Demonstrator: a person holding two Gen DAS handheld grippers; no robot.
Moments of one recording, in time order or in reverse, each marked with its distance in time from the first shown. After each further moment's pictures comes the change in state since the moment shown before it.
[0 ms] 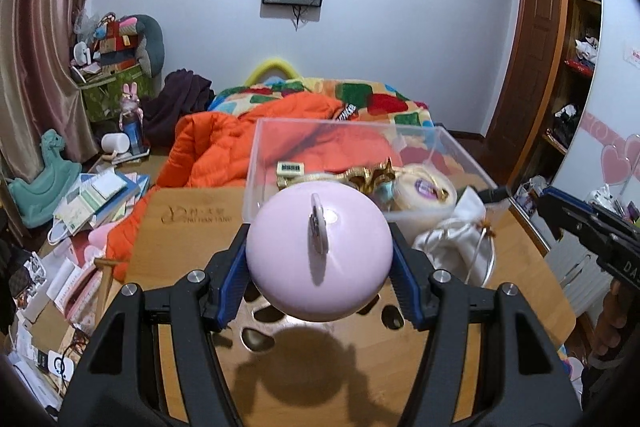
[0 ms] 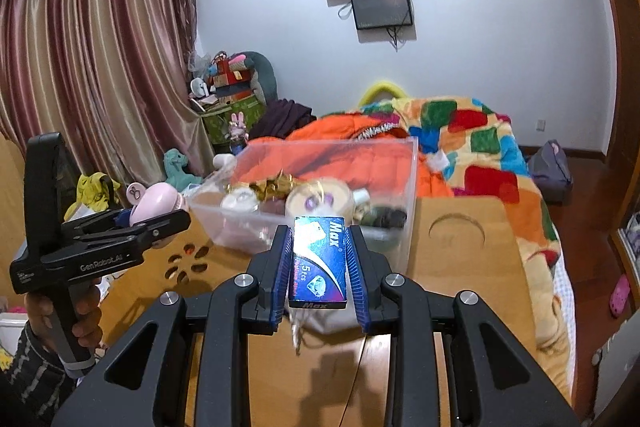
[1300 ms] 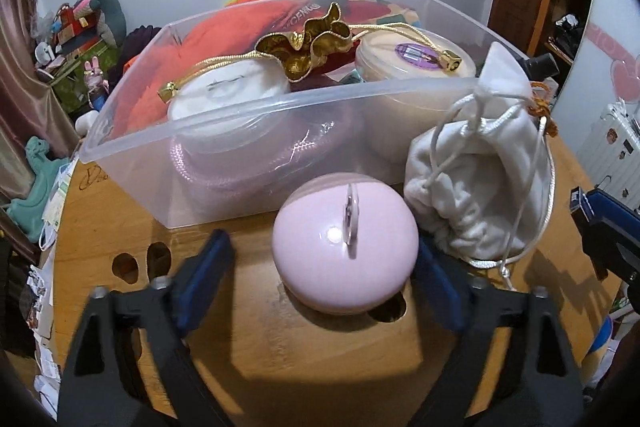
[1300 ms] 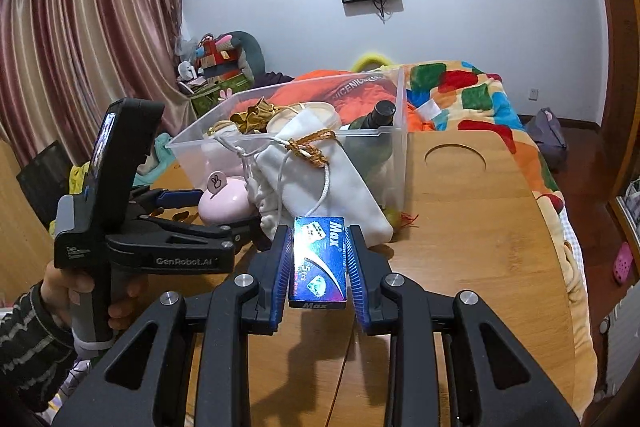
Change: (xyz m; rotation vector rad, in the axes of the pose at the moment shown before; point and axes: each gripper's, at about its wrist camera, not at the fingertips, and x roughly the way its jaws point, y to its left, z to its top) left arm 0.097 -0.052 -0.048 0.156 0.292 0.000; right arm 0.012 -0.006 -0.068 0.072 0.087 -0.020
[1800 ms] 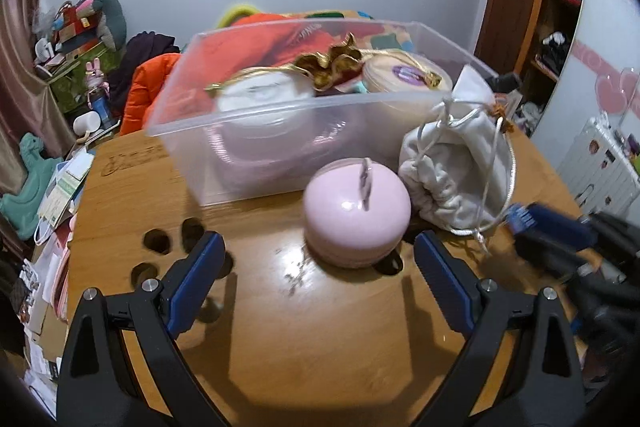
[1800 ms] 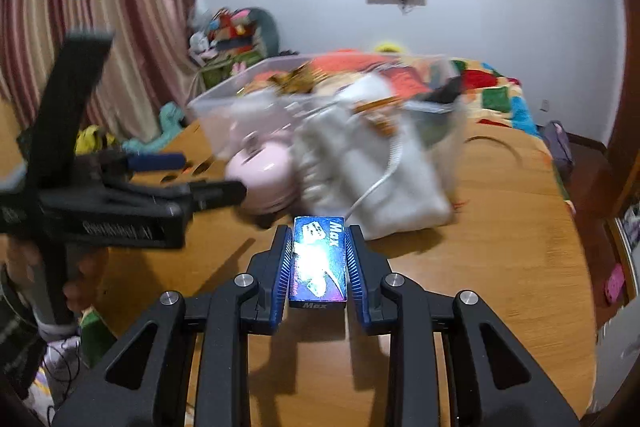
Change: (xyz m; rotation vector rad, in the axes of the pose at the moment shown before) left arm -0.033 0.018 -0.014 -0.012 -0.055 -0.039; right arm 0.008 0.027 -0.009 -0.075 0.041 -0.014
